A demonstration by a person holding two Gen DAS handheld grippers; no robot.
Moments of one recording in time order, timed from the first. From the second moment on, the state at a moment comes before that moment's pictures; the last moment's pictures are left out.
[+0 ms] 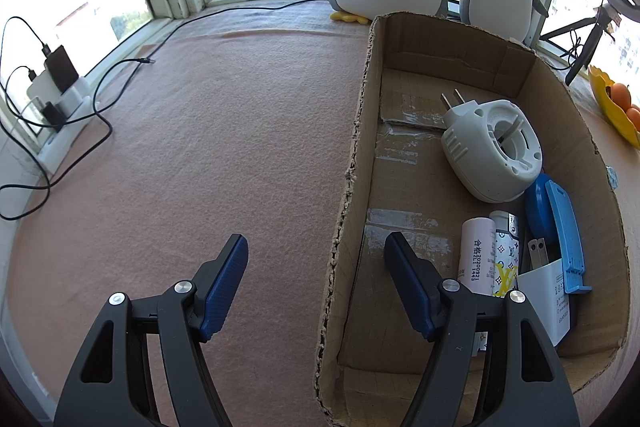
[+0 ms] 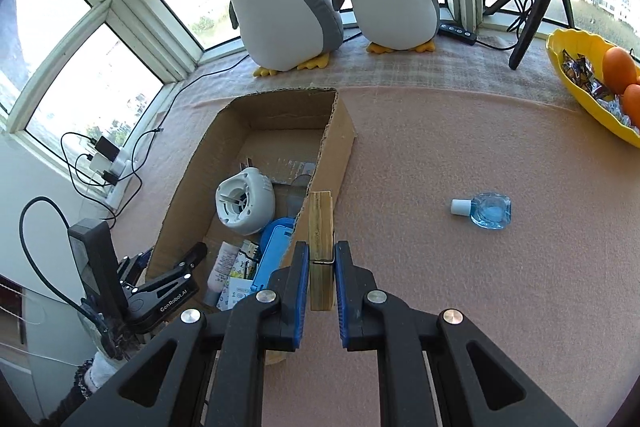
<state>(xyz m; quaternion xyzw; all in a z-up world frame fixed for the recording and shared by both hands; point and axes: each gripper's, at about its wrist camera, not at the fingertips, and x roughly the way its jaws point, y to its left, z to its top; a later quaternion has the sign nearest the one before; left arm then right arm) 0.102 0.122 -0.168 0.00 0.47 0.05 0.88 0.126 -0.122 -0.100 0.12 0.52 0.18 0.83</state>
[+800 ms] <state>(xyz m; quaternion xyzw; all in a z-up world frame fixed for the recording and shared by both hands) 0.102 0.122 -0.168 0.00 0.47 0.05 0.88 0.130 -0.059 -0.114 0.09 0.53 0.23 0.81</state>
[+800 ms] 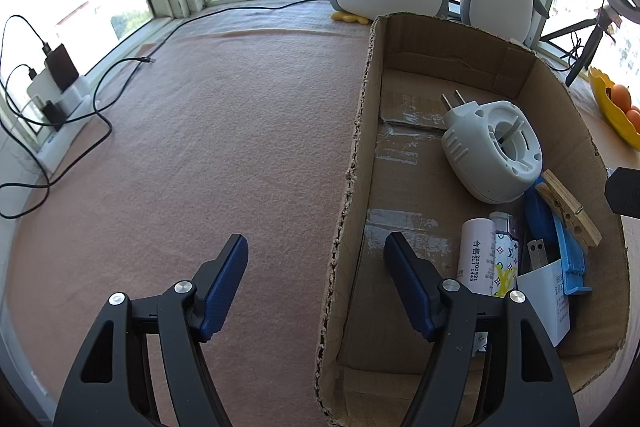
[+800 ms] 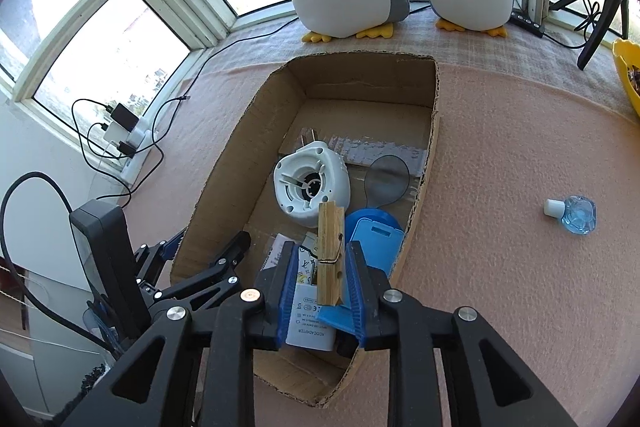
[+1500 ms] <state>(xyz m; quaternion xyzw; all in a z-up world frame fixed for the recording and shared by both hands) 0.102 0.122 -0.168 0.00 0.47 0.05 0.88 0.123 -0.136 -0.098 0.05 0.48 0.14 0.86</state>
